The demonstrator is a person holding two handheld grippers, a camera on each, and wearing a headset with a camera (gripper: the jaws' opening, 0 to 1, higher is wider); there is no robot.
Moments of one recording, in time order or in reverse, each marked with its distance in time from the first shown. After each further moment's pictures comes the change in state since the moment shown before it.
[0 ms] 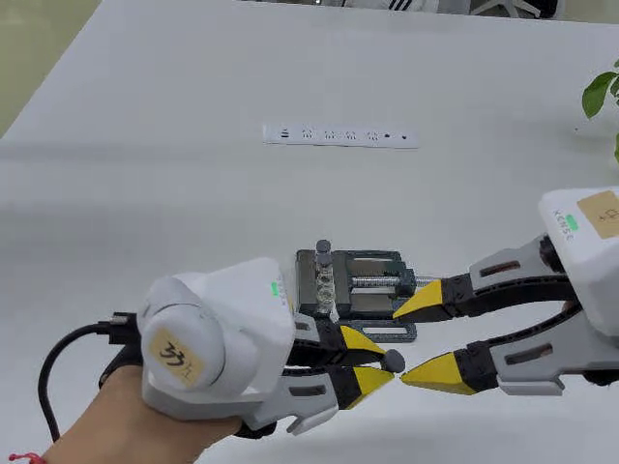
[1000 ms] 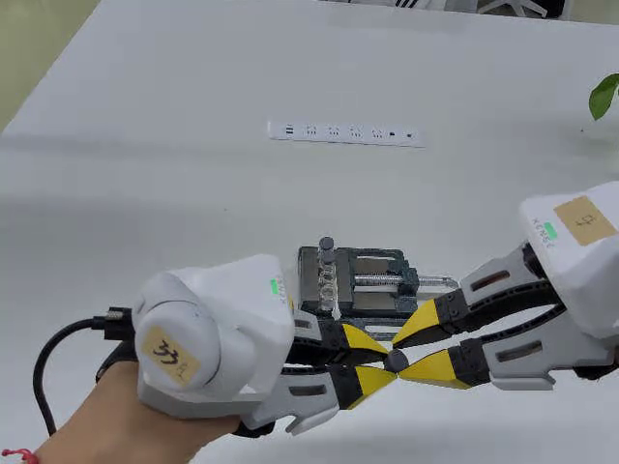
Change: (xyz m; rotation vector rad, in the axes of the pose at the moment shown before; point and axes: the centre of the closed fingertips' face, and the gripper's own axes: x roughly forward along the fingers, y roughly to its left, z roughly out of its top) left arm -0.004 -0.004 0.005 0.005 -0.011 -0.012; right arm 0.005 0.004 -0.003 -0.033 0.049 0.066
